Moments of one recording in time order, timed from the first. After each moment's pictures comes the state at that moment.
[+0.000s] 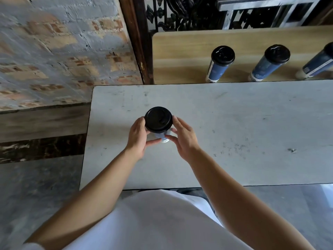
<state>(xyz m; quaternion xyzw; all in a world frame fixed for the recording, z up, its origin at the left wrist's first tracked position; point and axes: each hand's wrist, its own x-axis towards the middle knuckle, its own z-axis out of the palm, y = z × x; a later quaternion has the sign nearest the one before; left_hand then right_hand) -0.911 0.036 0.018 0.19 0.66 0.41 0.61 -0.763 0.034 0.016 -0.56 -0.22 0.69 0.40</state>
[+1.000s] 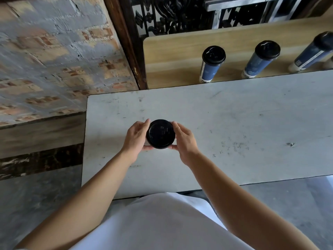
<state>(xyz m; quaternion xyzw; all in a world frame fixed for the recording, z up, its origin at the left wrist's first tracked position) -0.919 0.048 0.016 0.32 0.68 0.34 0.56 -0.758 0.030 0.012 -0.60 -0.25 0.66 0.38</state>
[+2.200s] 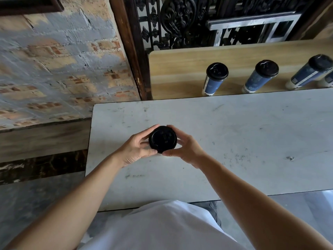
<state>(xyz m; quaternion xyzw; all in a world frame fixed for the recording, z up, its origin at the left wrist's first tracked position) -0.966 0.056 0.029 0.46 0.49 0.22 0.71 -0.745 0.046 0.018 -0.53 -0.47 0.65 0.28</state>
